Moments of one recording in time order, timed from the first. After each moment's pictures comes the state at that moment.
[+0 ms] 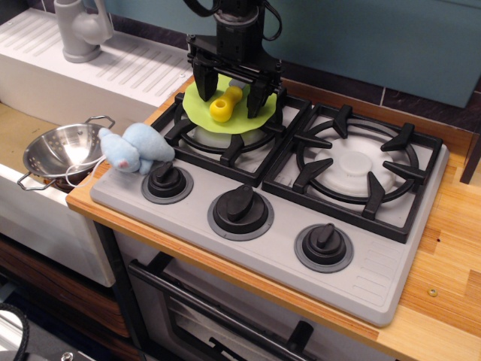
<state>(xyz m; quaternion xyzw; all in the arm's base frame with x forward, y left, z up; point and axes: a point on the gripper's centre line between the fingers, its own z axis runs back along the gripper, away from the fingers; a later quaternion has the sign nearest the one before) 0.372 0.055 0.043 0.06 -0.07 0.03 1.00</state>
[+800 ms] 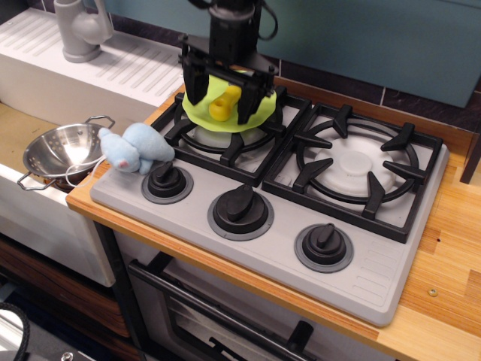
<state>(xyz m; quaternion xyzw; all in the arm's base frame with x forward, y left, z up) 0.347 0.054 0.061 0.06 -0.01 0.01 1.00</state>
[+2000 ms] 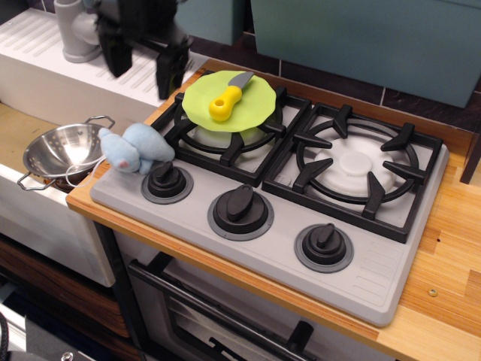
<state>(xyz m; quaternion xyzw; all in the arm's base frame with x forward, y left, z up) 0.301 0.119 0.086 0.07 -0.06 0.00 1.00</state>
